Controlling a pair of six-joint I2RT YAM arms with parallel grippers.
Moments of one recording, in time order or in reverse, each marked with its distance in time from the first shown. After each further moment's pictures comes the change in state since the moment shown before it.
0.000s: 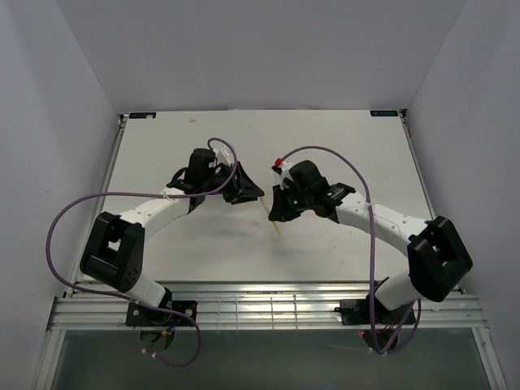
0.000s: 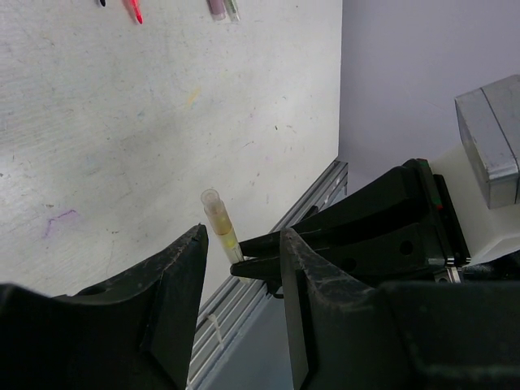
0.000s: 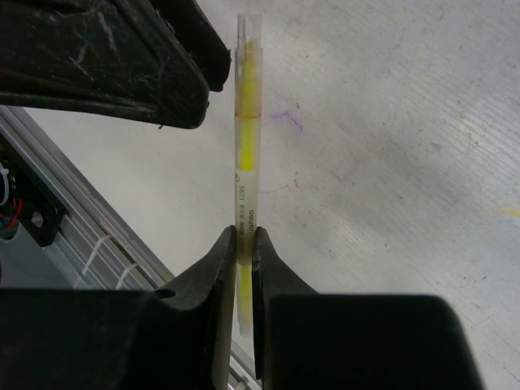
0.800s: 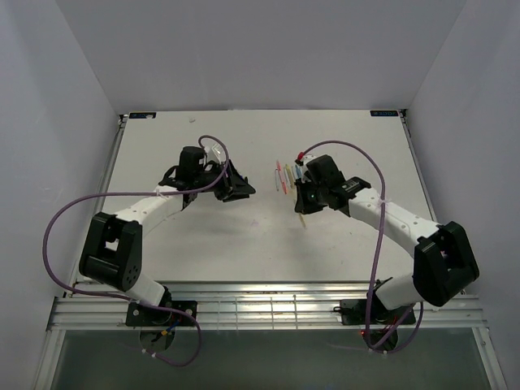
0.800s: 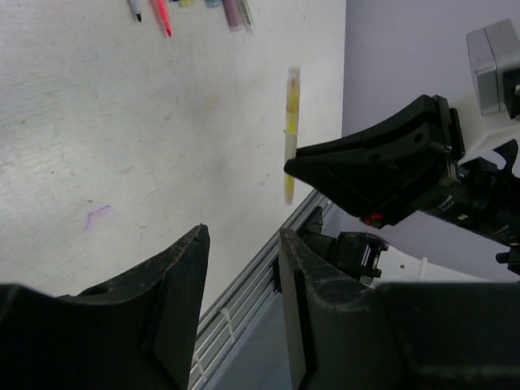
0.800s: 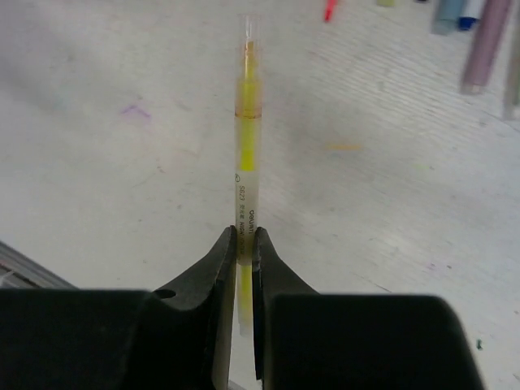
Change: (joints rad) left arm 0.100 0.000 0.000 -0.044 0.067 0.068; right arm -0.163 -0.034 0.009 -0.182 0.225 -0.073
